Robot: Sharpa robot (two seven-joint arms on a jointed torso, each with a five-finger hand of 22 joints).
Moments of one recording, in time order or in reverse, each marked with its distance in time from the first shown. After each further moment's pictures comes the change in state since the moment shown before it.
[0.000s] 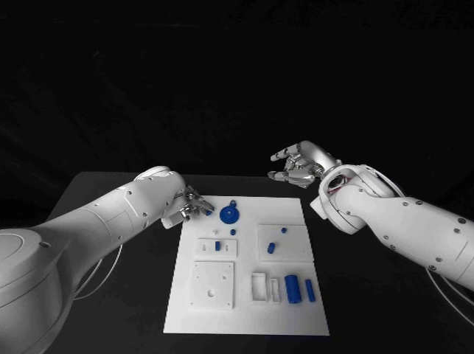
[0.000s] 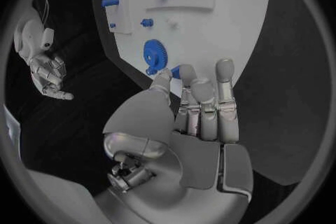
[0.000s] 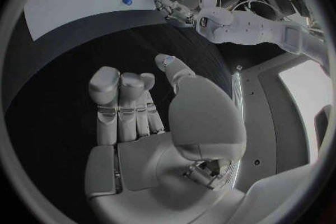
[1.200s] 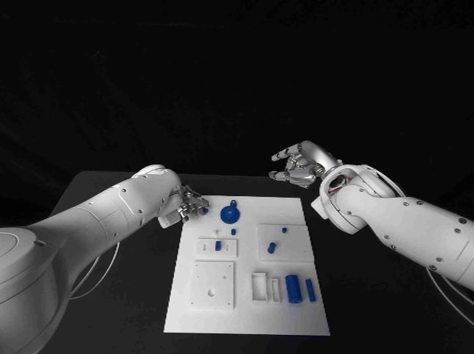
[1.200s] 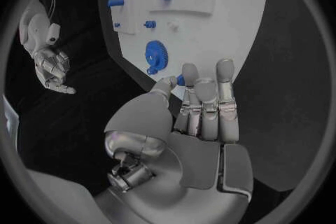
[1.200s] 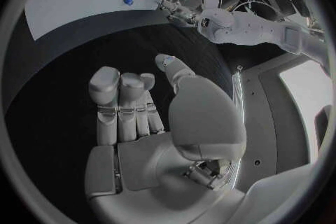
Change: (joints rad) left arm 0.005 -0.017 0.000 -0.002 0.046 0.039 0.009; left_hand -0.080 0.060 0.131 -0.037 0.293 -0.021 0.014 -0.014 0.000 -0.009 0.006 -0.004 -0.004 -0.007 0.007 0.004 -0.003 0.000 -0.011 0.003 0.000 0.000; right arm 0.000 0.000 0.000 -0.004 0.000 0.000 0.000; right_hand 0.000 0.000 0.000 0.000 -0.001 0.003 -0.004 0.000 0.000 0.000 0.000 0.005 0.000 0.000 0.000 0.000 0.002 0.000 0.000 0.000 0.000 0.000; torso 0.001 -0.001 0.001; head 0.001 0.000
